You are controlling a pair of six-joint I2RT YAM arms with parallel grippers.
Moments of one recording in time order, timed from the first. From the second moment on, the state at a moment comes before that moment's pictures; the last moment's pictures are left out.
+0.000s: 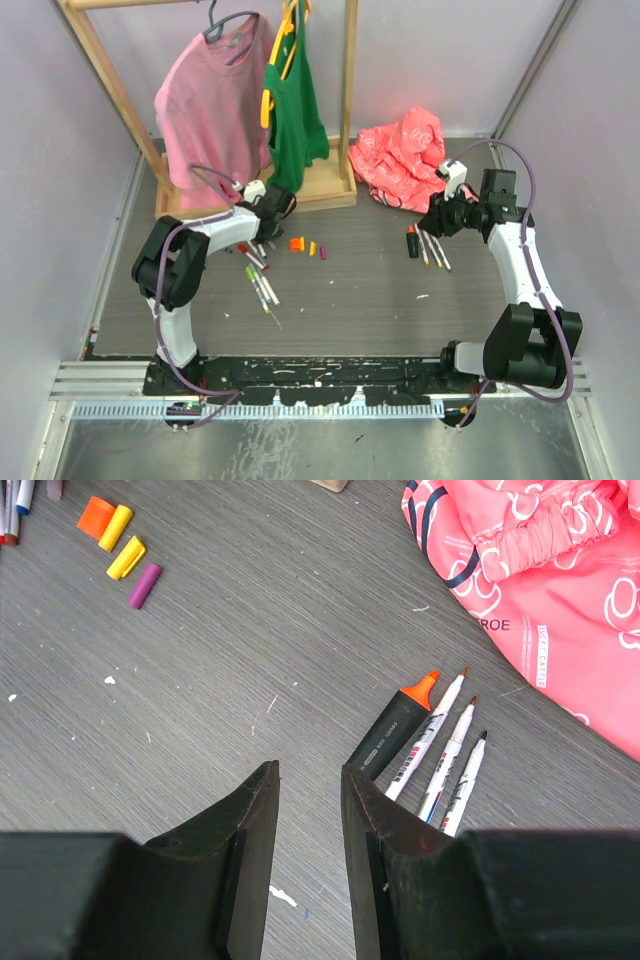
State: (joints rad) left arm -0.53 1.91 1.22 -0.39 -0.50 -0.85; right arm -0.16 1.31 1.04 -0.60 -0.72 -0.46
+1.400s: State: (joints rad) left arm -0.52 1.50 0.76 -0.01 -0.22 -0.86; right arm -0.11 1.30 1.03 -0.60 -0.88 -0.43
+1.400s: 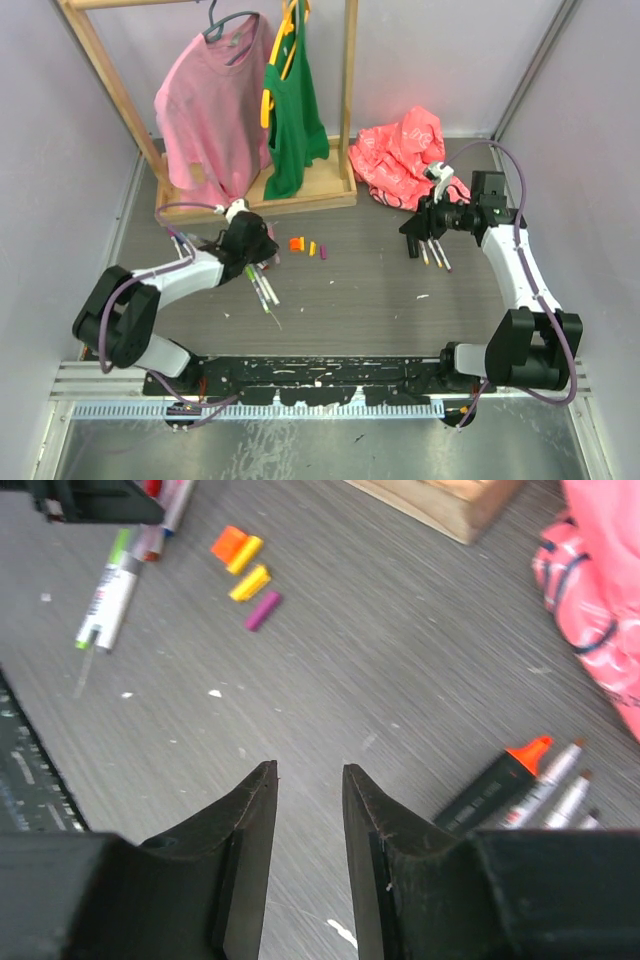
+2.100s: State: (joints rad) left arm -0.89 1.10 0.40 0.70 -0.20 -0.81; right arm 0.06 1.17 0.60 0.47 -1.24 0.46
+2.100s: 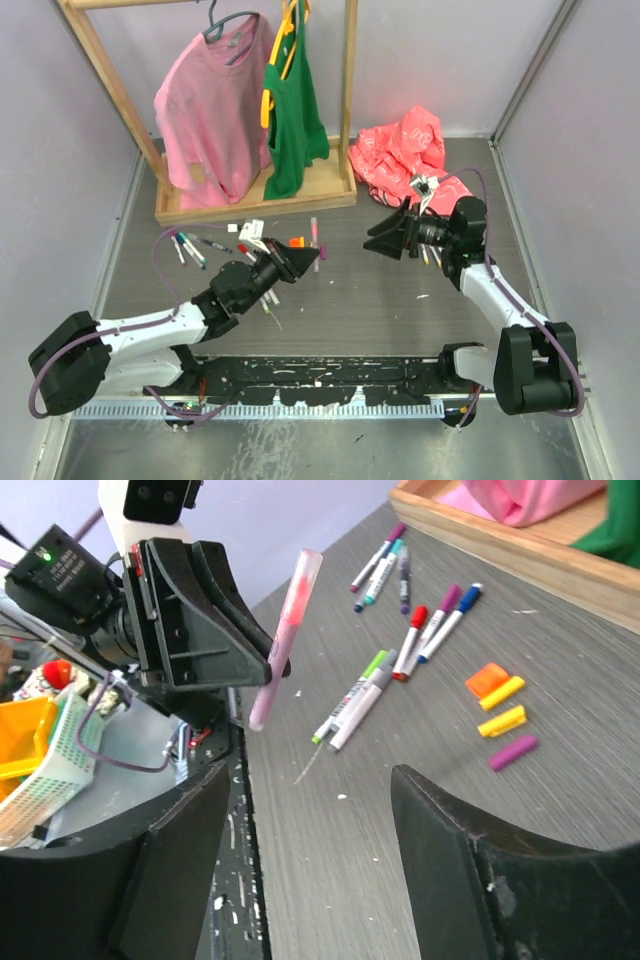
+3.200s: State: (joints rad) left arm -1.17 1.33 0.51 1.16 -0.37 -0.51; right arm 0.25 1.04 0.58 0.67 -1.10 0.74
